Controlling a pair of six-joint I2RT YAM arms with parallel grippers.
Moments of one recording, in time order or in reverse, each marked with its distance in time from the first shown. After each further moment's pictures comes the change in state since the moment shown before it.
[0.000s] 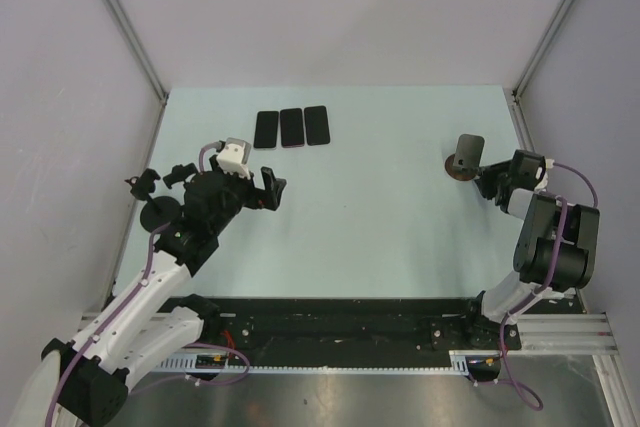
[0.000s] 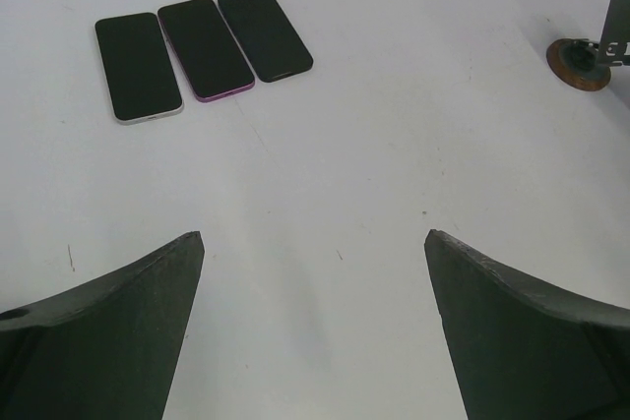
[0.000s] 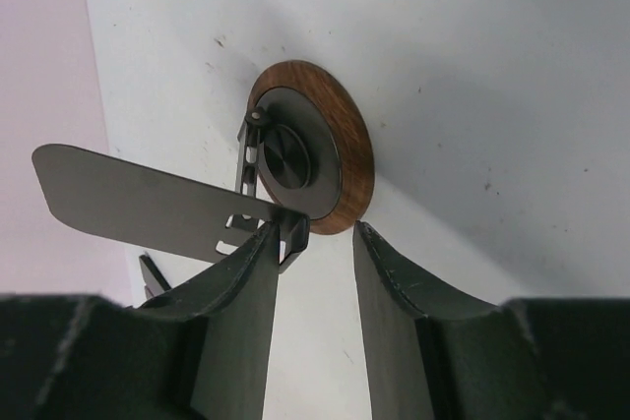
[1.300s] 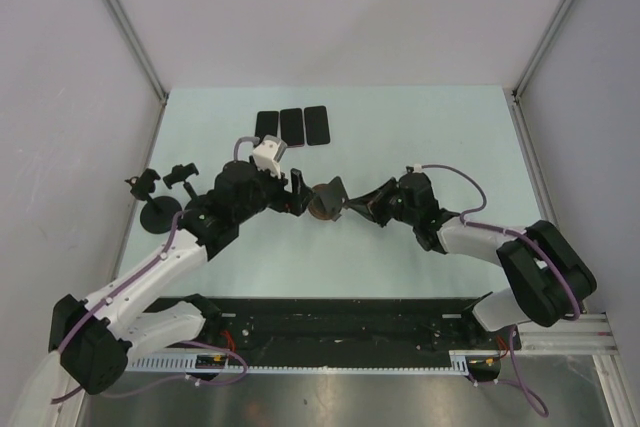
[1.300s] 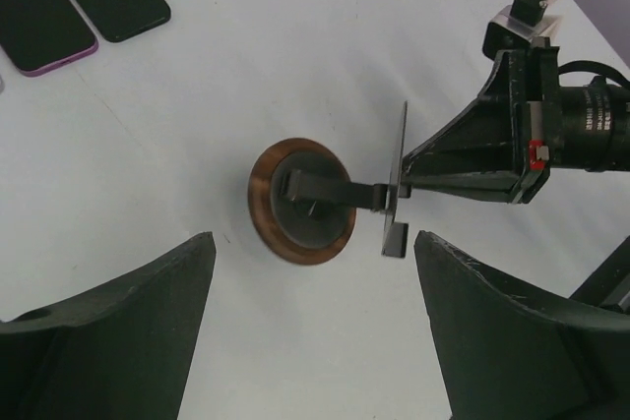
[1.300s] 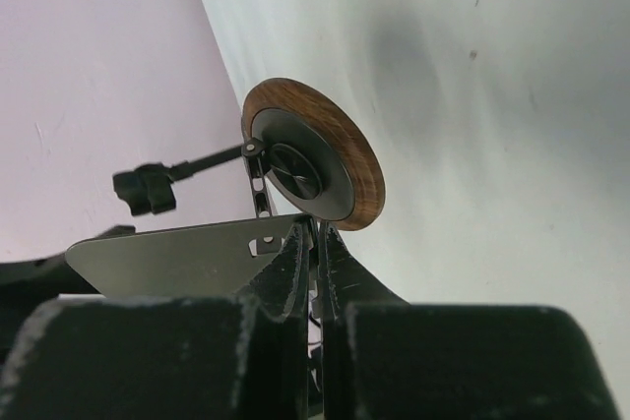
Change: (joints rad) left arm -0.142 0.179 0.087 -0.010 0.114 -0.093; right arm 0.855 -0.189 -0.190 0.227 -0.088 0.351
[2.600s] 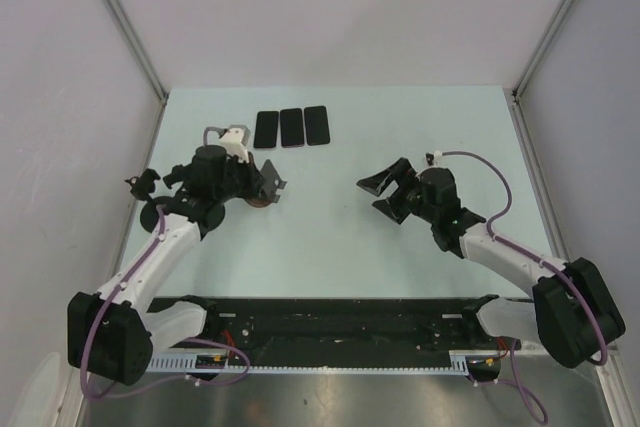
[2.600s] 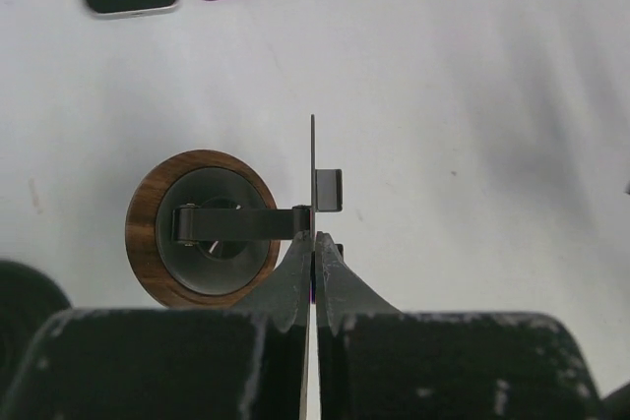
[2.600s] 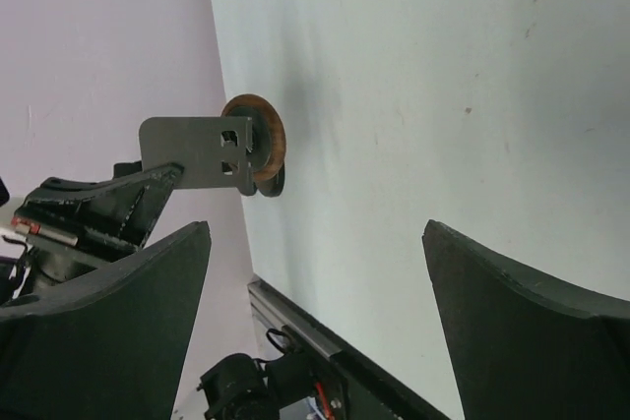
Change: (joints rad) left arm 0.301 0.093 0.029 -0.095 0.090 0.040; right arm -0.039 -0.205 0.002 -0.140 0.037 -0.198
